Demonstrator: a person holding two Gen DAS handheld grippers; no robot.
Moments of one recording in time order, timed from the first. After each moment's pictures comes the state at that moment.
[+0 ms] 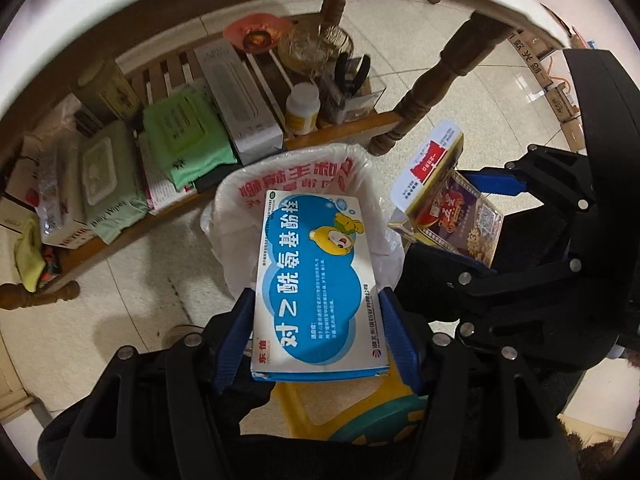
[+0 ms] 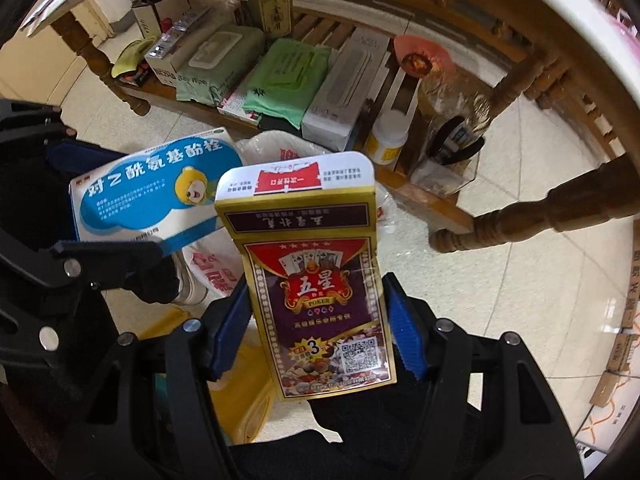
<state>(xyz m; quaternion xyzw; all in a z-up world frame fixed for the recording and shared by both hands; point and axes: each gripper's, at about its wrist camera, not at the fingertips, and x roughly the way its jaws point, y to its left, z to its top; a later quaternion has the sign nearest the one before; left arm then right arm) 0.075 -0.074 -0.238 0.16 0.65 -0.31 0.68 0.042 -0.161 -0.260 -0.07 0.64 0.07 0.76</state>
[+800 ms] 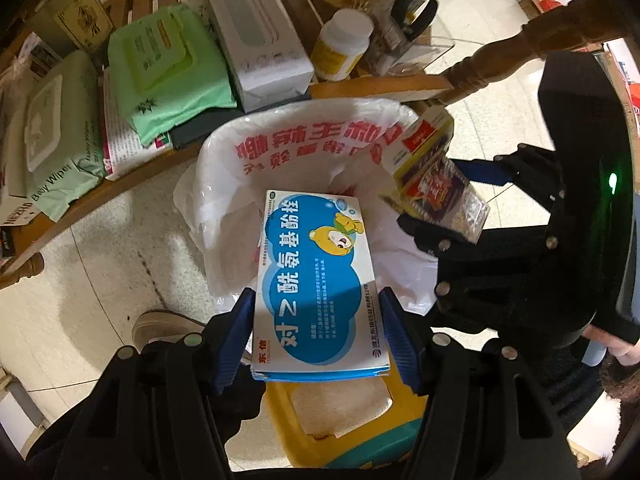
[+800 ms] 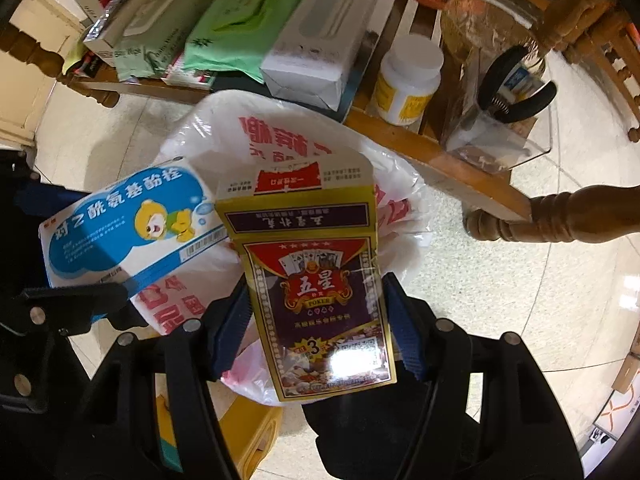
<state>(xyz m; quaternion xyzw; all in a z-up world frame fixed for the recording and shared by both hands) 0.121 -0.077 -0.348 0.14 0.72 -0.29 0.62 0.096 -0.177 -0.381 -0.02 0.69 0.07 0.72</state>
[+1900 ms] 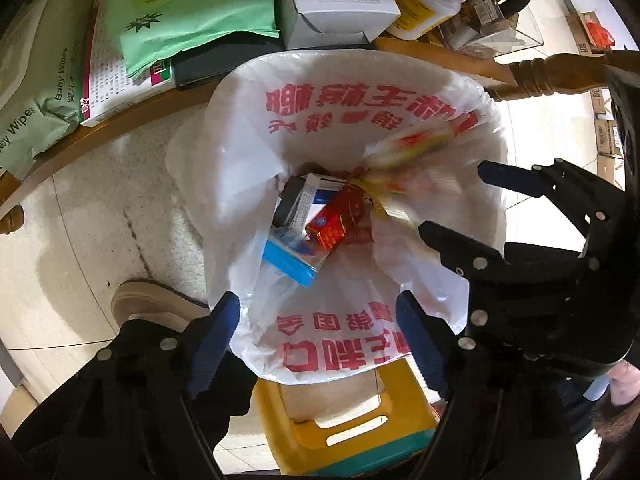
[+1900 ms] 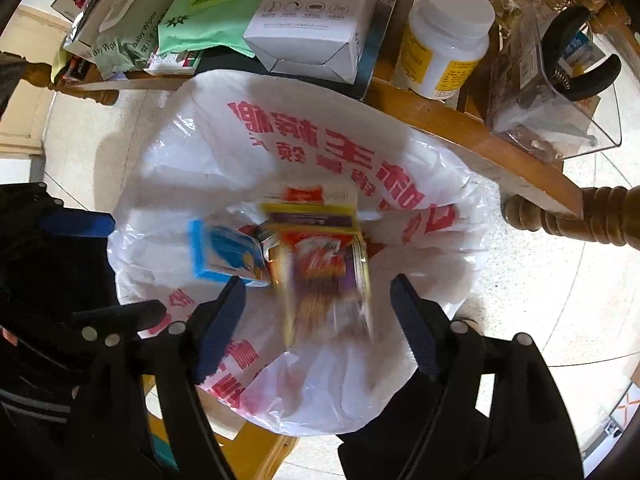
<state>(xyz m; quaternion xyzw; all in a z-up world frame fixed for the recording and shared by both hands) 0.151 -0.064 -0.421 0.10 0.78 -0.23 0.57 0.120 -0.184 -0.423 0.03 0.73 0.09 0.68</state>
